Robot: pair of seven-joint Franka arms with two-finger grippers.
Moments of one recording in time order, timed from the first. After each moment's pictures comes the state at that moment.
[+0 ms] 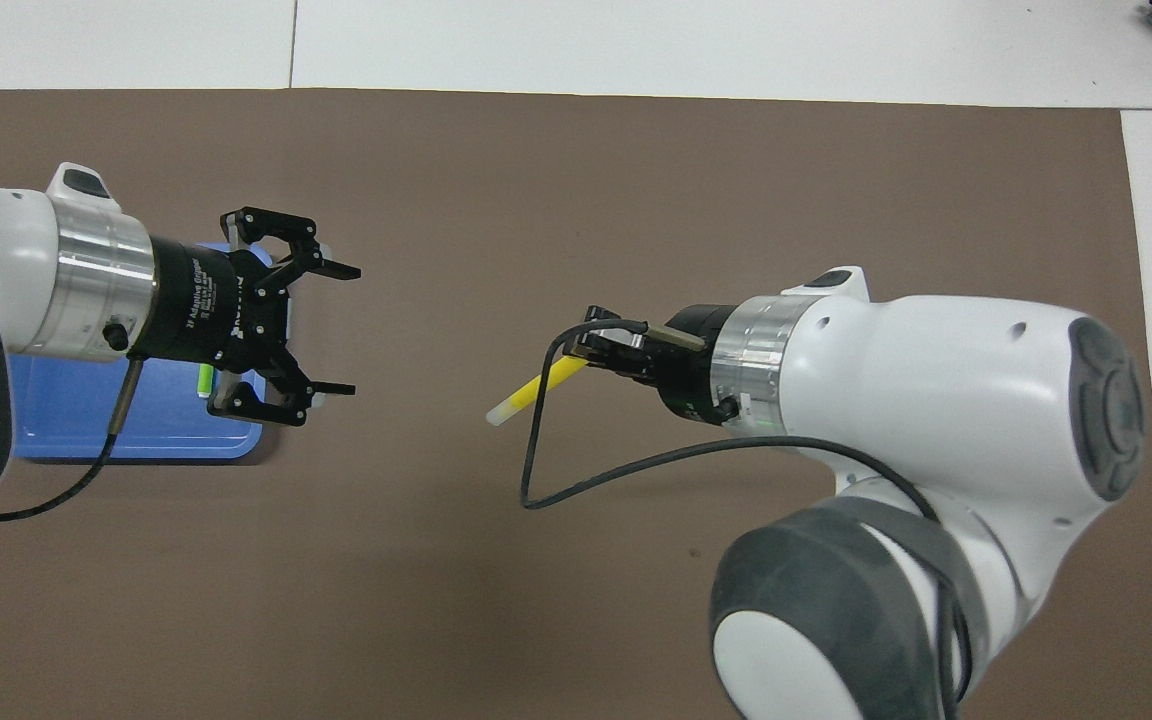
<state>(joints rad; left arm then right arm) -0.06 -0.05 -0.21 -1.80 -0.61 1.86 -1.62 0.05 -0.05 0.49 -1.90 0.60 2.35 0.58</state>
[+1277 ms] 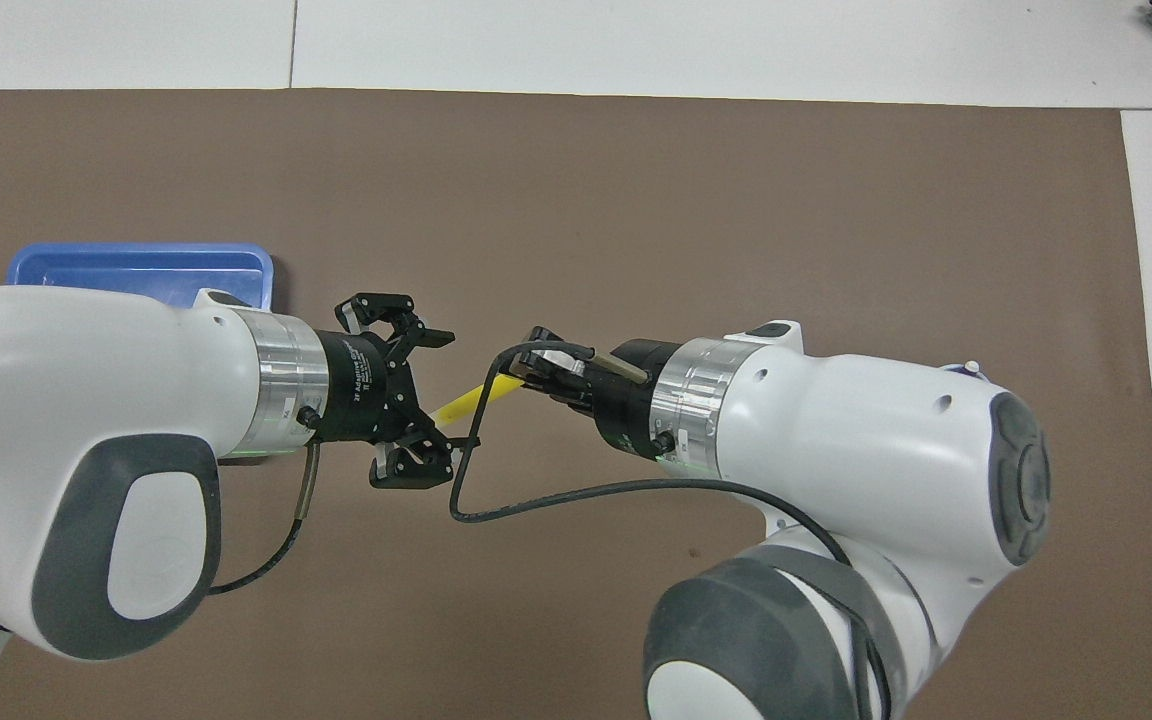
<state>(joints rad) -0.24 -0.14 -0.22 -2.00 -0.60 2.09 -1.98 0.10 -0.05 0.48 -1.94 0.69 2.44 0.63</state>
